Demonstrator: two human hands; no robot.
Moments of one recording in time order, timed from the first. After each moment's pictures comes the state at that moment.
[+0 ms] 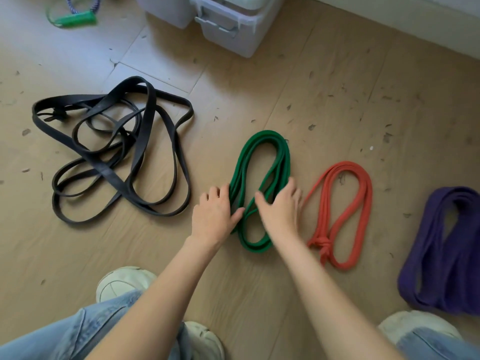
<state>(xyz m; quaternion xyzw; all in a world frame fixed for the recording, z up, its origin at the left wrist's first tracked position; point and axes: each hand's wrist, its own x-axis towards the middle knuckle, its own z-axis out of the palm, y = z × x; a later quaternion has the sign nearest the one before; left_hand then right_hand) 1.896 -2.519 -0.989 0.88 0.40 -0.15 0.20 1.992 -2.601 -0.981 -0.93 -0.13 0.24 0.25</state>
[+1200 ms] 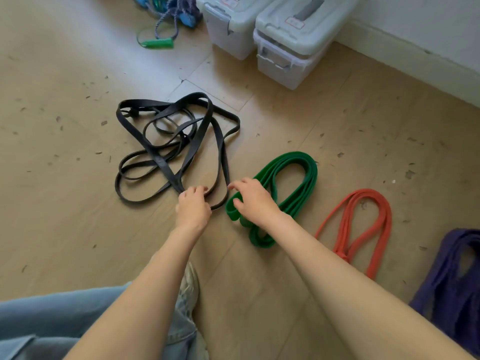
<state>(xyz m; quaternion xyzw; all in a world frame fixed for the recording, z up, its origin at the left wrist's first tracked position) 1.818 -2.463 -0.959 0.77 0.58 -0.07 0.27 1.949 -2.525 -0.941 -0.76 -0.54 0.33 0.13</state>
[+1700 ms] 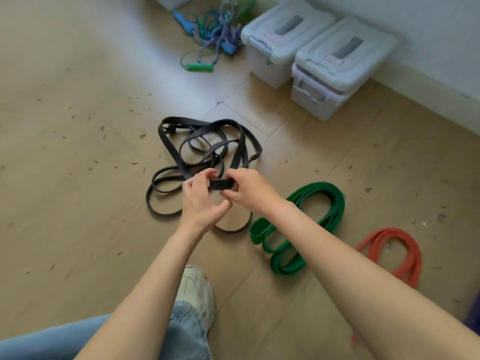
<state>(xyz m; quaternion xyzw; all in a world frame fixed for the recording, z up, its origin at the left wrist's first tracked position) 1.794 -2.426 -0.916 0.75 0.53 0.20 0.34 1.929 -2.445 -0.894 -0.67 -0.64 0.31 0.20</state>
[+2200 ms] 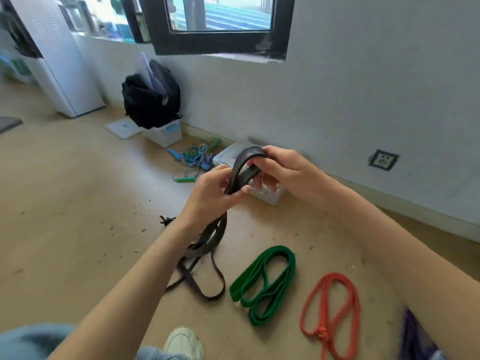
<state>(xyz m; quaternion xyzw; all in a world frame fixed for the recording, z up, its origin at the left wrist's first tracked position) 1.836 -2.463 -0.645 0.84 0.20 0.36 0.35 1.975 -2.571 -0.576 -0.59 -0.63 0.27 0.42</state>
